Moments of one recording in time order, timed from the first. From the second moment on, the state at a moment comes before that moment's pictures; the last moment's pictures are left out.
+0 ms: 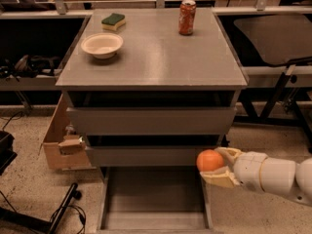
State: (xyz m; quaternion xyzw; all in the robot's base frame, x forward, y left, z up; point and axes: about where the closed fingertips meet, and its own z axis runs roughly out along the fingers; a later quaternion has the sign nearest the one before) arm 0.452 -0.180 0.682 -0.40 0.79 0.17 0.43
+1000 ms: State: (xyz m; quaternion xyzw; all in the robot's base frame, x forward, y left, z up) arm 0.481 -0.171 0.756 -0.41 0.78 0.14 0.45
